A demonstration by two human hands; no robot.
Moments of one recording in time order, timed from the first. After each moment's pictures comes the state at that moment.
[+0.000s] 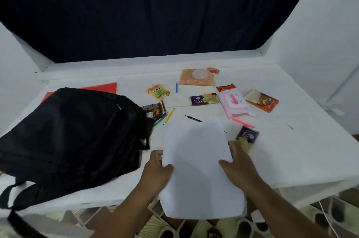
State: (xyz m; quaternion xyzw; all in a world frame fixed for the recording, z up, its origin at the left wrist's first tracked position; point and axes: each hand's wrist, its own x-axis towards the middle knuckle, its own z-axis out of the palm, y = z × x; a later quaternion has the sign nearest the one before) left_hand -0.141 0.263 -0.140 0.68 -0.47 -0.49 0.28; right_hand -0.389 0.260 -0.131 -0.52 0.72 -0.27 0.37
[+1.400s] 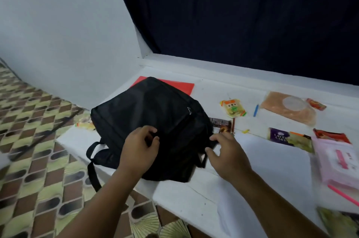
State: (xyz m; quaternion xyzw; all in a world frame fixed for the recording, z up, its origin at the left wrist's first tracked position) left_hand 0.009 0.257 -0.088 0.79 -0.48 0.00 0.38; right_hand -0.220 0.139 -0.115 -0.82 0.45 -0.25 0.26
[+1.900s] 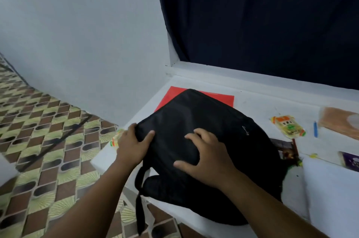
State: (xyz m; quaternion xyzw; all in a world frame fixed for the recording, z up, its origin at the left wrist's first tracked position) left_hand 0.241 0.259 -0.098 0.85 -0.33 -0.14 0.38; right_hand 0.010 0.181 -0.076 -0.89 0.36 -0.14 0.22
